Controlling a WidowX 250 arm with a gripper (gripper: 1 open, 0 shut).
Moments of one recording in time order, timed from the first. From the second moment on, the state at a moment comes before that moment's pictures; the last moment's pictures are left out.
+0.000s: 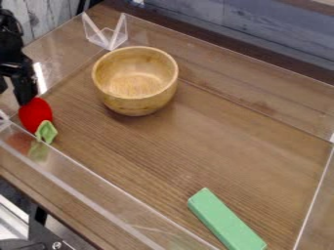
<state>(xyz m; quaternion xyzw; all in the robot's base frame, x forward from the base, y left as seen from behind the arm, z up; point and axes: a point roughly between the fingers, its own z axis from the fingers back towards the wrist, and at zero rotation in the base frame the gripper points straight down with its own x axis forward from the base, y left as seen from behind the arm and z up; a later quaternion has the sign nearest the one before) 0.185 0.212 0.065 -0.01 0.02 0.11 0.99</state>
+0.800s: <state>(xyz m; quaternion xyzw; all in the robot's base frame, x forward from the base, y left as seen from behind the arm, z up) 0.203 0.198 0.047 -0.01 0.02 0.16 0.99</state>
